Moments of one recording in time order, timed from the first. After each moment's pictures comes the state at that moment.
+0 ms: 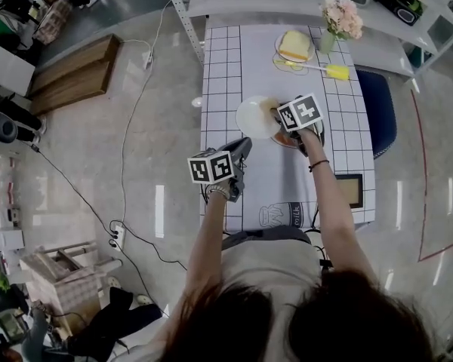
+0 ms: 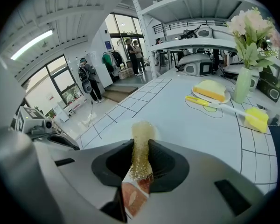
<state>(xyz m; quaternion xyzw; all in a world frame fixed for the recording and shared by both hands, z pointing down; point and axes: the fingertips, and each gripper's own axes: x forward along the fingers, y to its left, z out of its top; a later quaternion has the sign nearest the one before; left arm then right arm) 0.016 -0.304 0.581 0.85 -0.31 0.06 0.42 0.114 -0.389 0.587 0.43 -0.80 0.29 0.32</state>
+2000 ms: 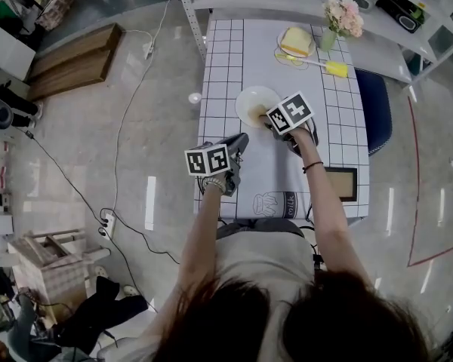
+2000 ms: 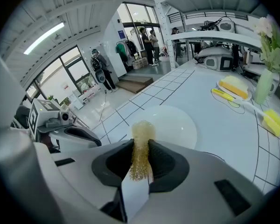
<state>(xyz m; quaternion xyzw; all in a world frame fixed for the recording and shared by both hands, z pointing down) 0.011 -0.278 0.583 0.85 -0.32 0.04 0.43 0.067 -0.335 0.592 0.33 -0.82 0.29 0.37</state>
